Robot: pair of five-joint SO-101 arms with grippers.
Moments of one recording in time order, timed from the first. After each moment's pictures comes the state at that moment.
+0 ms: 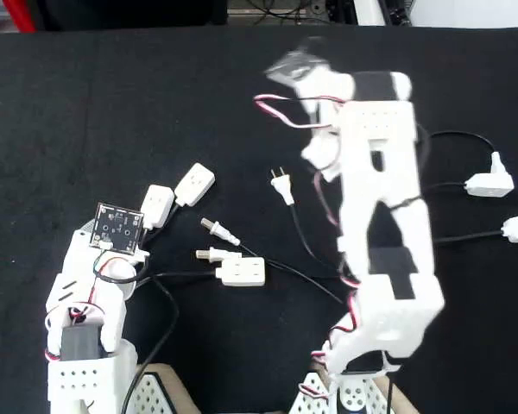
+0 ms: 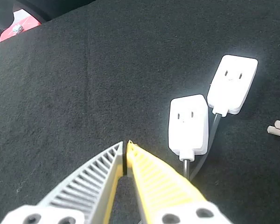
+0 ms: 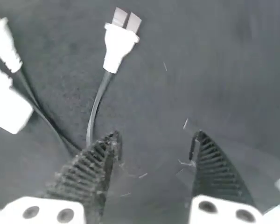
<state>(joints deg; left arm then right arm) -8.8 -103.5 96.3 44.5 -20.9 -1.0 14.6 -18.9 98.9 29.6</state>
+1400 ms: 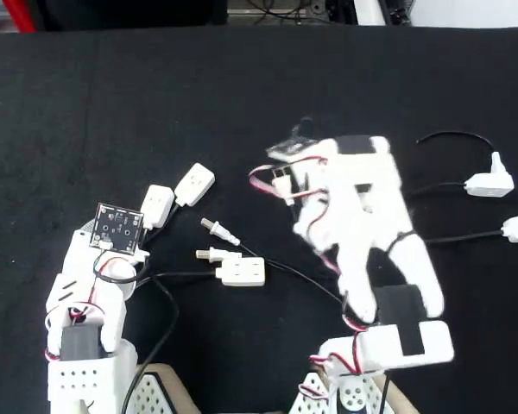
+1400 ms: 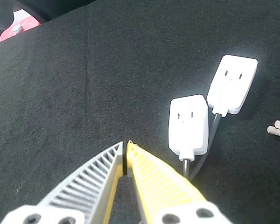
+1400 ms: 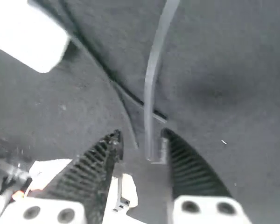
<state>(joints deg) -8.8 -103.5 96.3 44.5 -20.9 -7.4 0.2 21.6 91.3 29.5</state>
